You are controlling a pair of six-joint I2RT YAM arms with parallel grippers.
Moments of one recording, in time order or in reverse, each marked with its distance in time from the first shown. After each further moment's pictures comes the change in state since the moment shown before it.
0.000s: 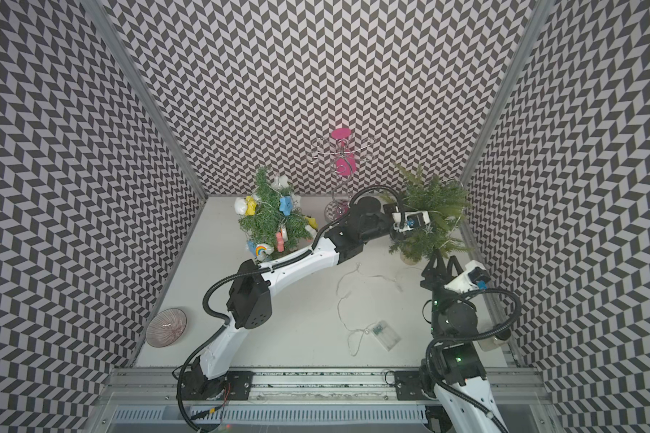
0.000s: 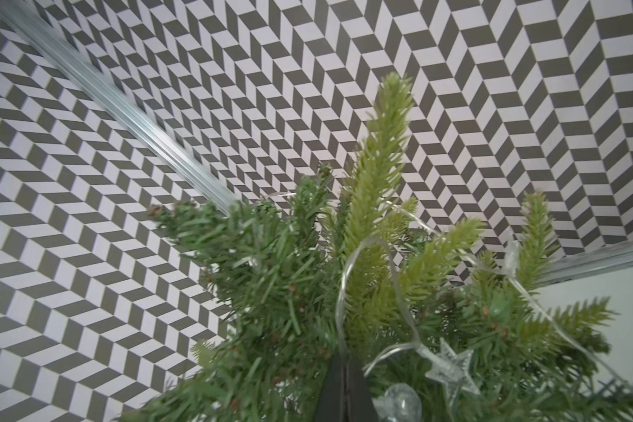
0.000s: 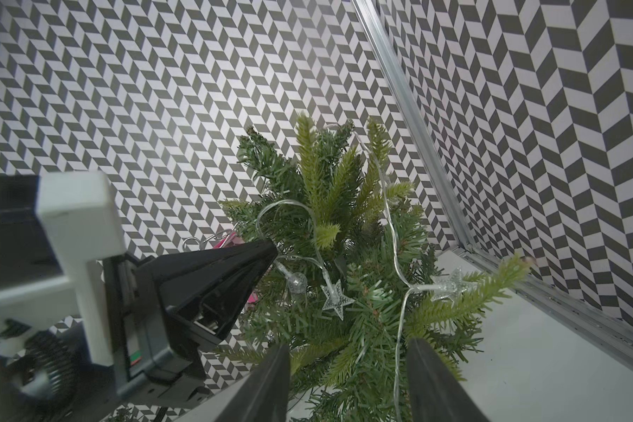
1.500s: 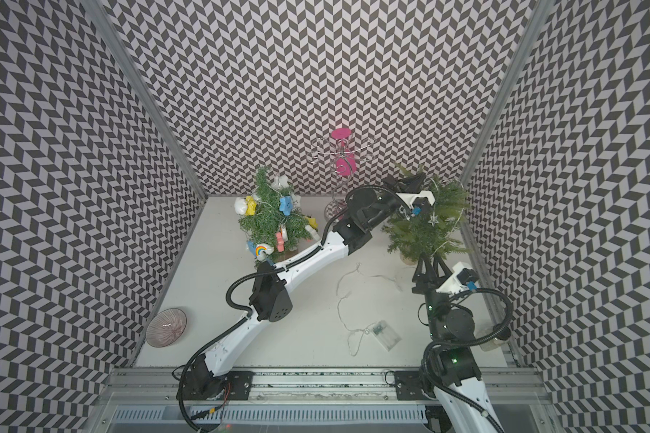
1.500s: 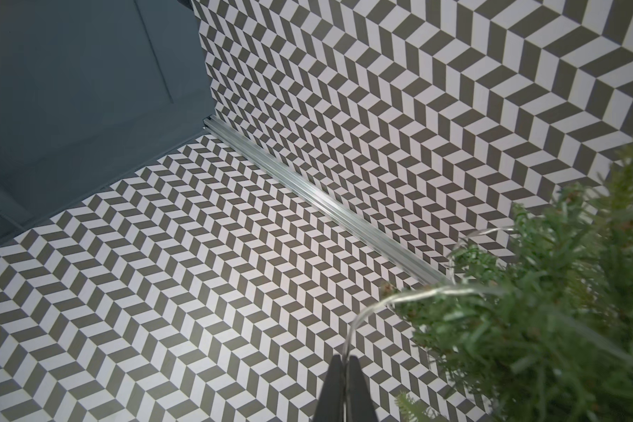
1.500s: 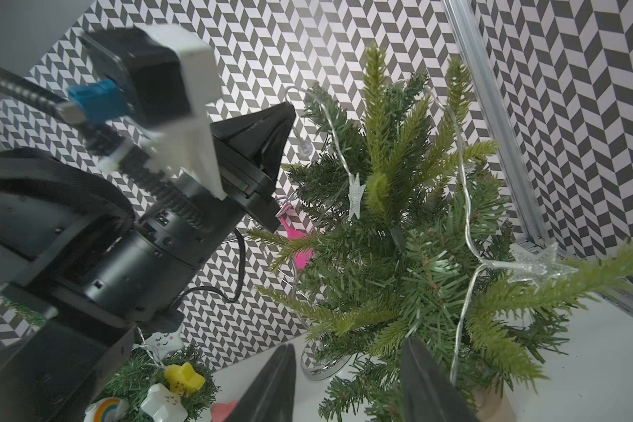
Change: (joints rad) left arm 0.028 0.278 0.447 0.203 -0.145 0.307; right arm 0.000 -0.032 -0.088 0.090 -0.220 0.000
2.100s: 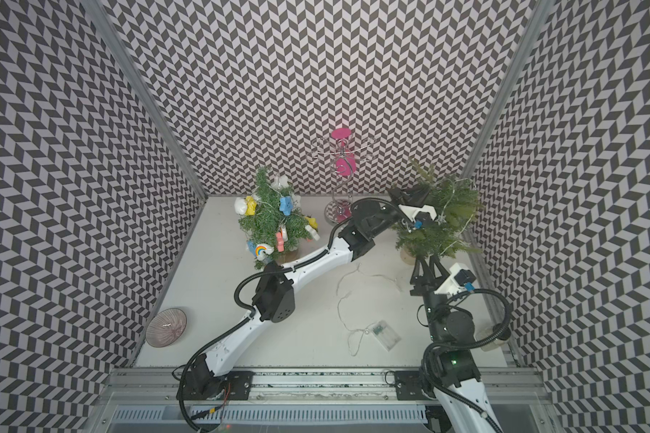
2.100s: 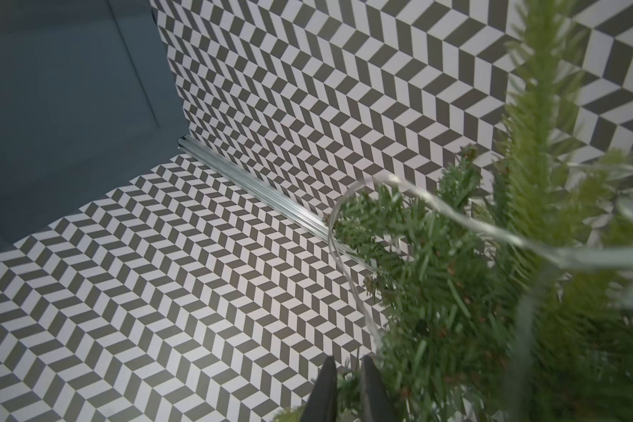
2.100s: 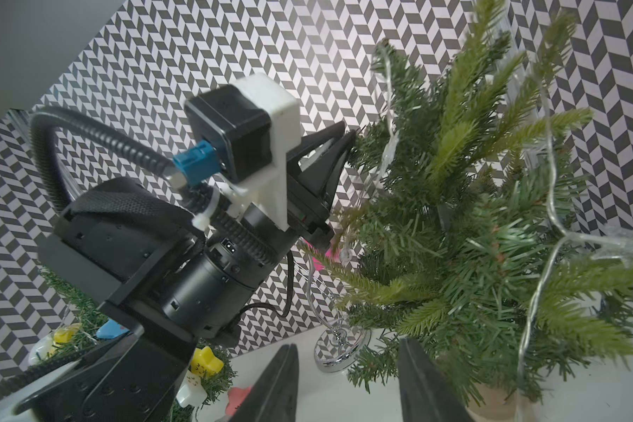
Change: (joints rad) left arm -0.018 0.018 -0.110 0.116 0.048 0.039; right arm 0.000 -0.006 -0.019 0.018 -0.058 -0.001
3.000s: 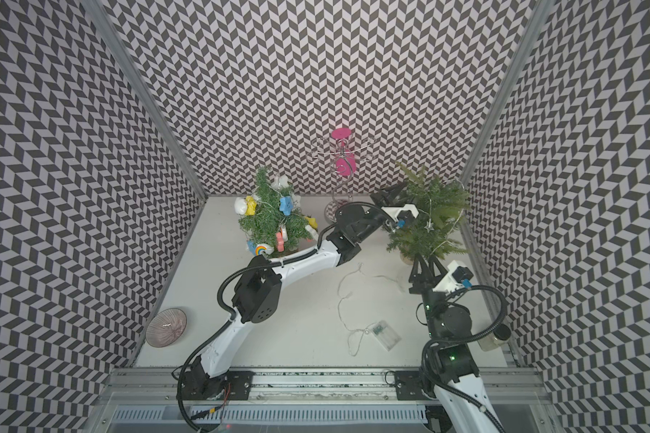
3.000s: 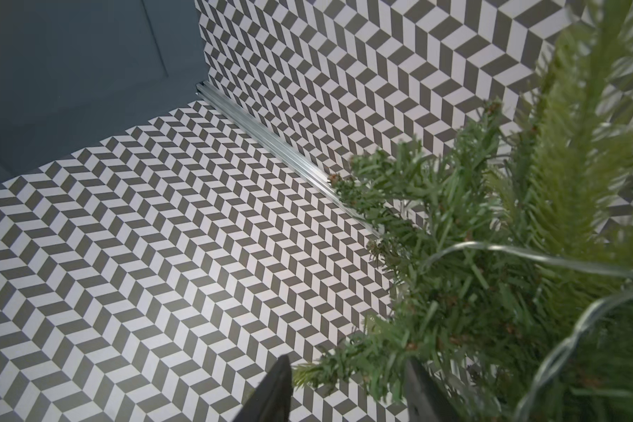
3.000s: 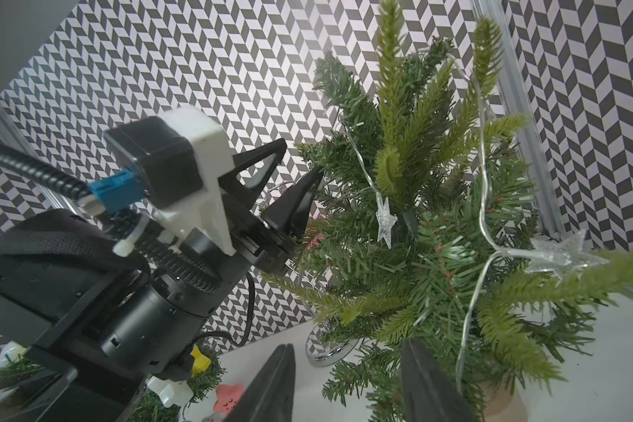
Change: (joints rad) left arm 0.031 -0.231 -0.444 0.227 -0.067 -0.115; right arm 0.000 0.048 0.000 0.021 0.021 -0.005
